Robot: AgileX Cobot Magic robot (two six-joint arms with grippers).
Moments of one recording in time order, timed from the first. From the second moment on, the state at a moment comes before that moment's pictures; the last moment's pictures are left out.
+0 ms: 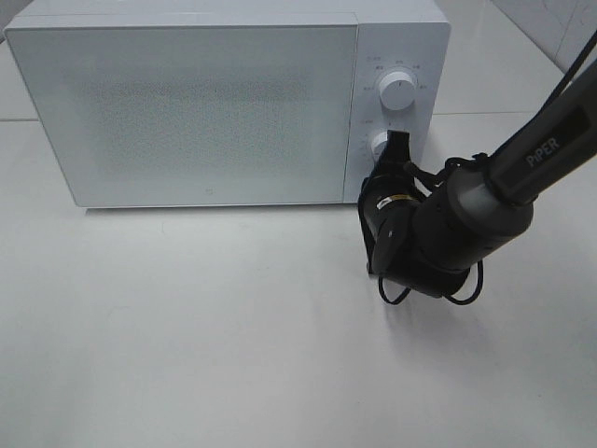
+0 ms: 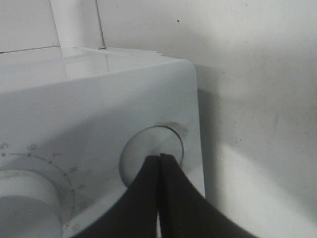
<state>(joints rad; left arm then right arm) 0.03 0.00 -0.52 -0.15 1.08 0.15 0.62 2.16 -0.92 0.89 -0.93 1.29</state>
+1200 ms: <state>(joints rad) 0.03 0.00 -0.52 -0.15 1.08 0.15 0.63 2.23 -1.02 1.04 -1.00 1.27</state>
